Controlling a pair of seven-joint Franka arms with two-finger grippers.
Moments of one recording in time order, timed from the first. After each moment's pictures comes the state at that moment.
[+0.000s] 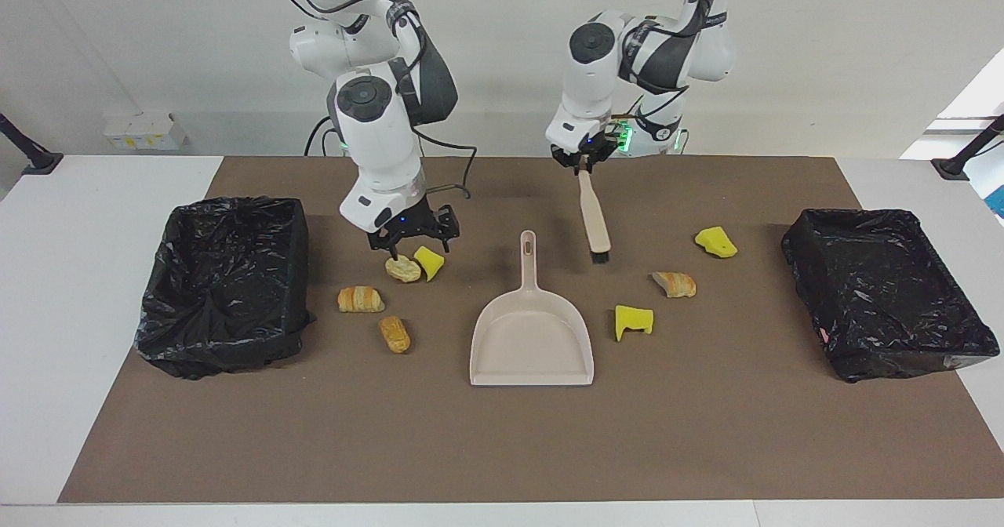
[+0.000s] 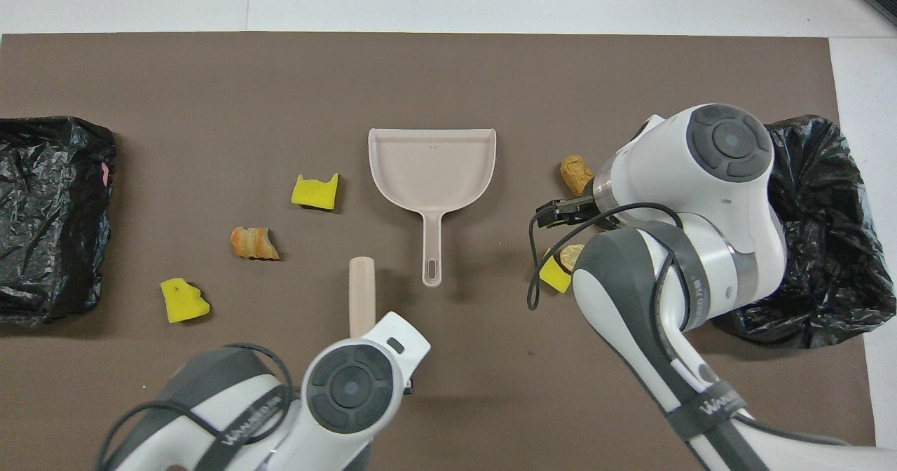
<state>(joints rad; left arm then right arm) -0.55 -0.24 -0.10 -2.28 -0.01 1.86 -0.73 0.28 0.16 0.10 -1.85 0.06 2.09 0.26</state>
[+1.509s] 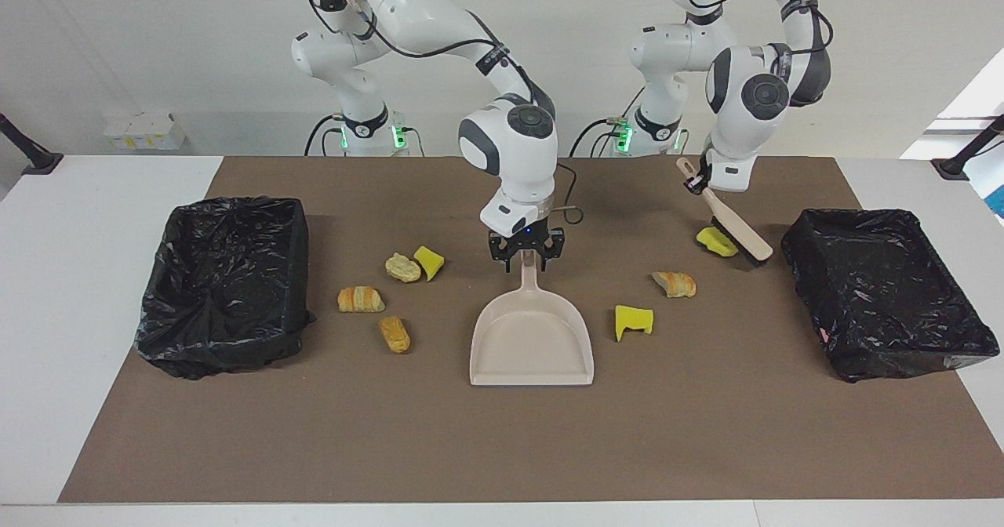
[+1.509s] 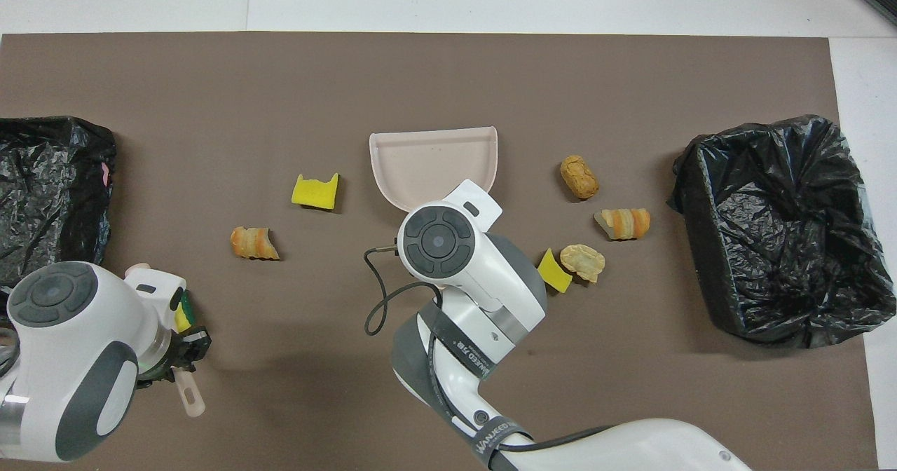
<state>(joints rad) -0.05 -0.29 -0.11 -2.50 0.08 1.89 -0.67 0.57 0.40 0.09 -1.74 -0.13 2.20 0.69</state>
